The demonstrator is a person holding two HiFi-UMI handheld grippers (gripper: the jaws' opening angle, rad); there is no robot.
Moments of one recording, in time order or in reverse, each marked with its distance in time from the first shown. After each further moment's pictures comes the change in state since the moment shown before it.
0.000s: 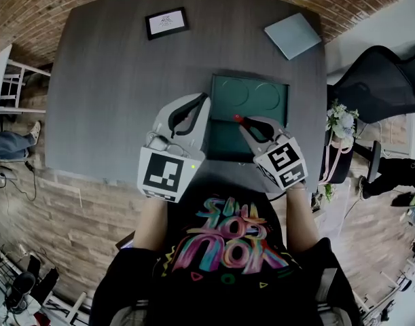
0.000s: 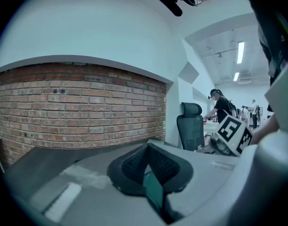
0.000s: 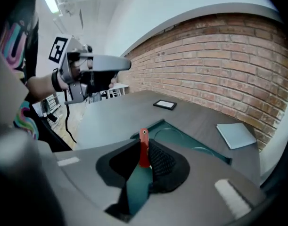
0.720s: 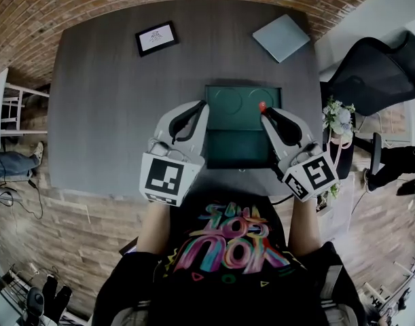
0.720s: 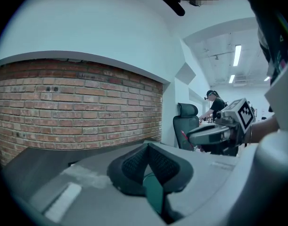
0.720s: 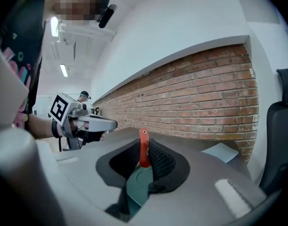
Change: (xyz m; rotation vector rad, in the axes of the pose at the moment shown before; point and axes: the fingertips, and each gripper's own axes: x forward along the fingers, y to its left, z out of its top) left arm 0.016 -0.006 0.005 0.030 0.006 -0.072; right arm -0.092 -0.046 0.085 0.135 -0.466 -0.183
